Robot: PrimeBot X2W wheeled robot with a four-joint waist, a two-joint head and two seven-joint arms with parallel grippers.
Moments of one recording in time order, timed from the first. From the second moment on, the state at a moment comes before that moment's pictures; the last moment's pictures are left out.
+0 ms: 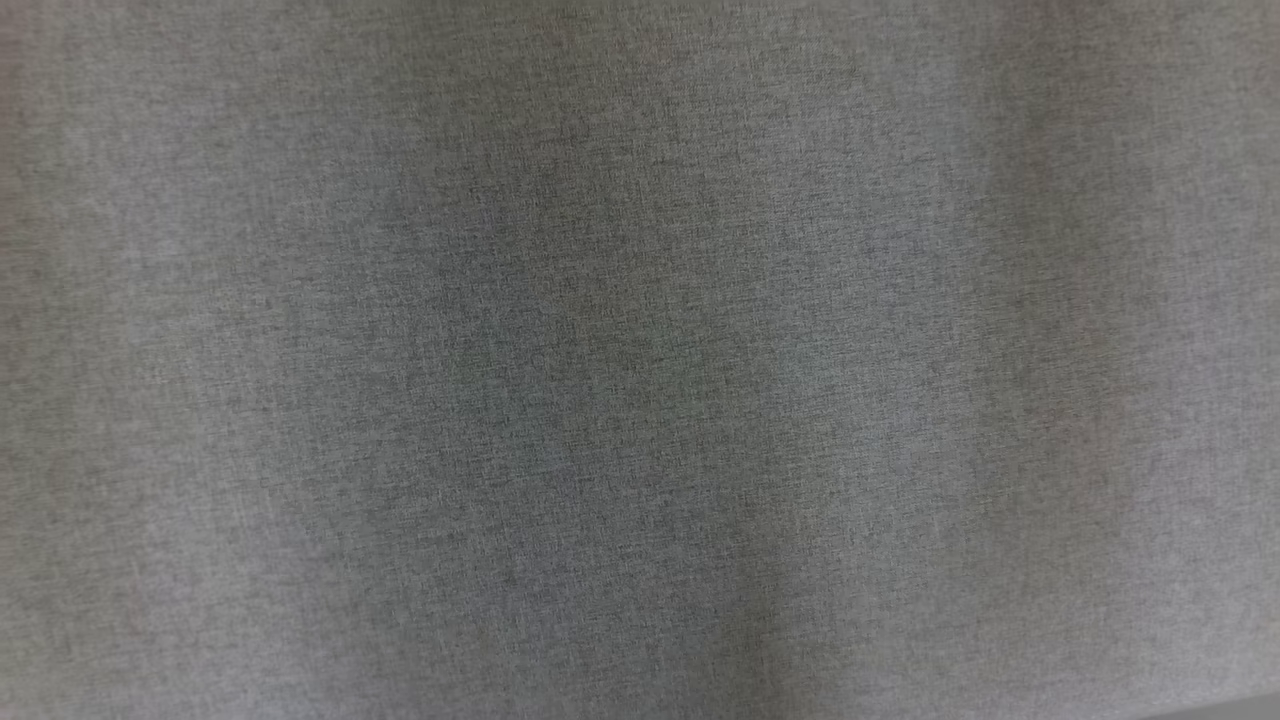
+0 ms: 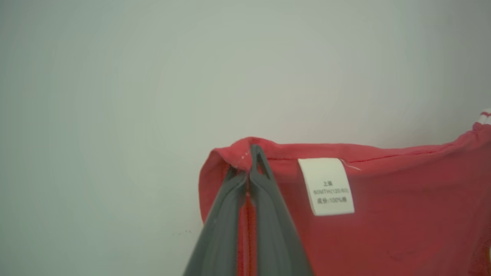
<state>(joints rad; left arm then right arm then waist) -2.06 0.44 -0.65 0.84 -0.72 -0.13 -0.09 -2.11 -0.28 0.06 0.98 0.33 0.13 0.02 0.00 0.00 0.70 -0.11</state>
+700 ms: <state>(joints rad) -1.42 0.59 -0.81 0.54 -0.99 -0.10 -0.25 -1.32 -0.52 0.36 0.46 0.83 0.13 0.04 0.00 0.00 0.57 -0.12</state>
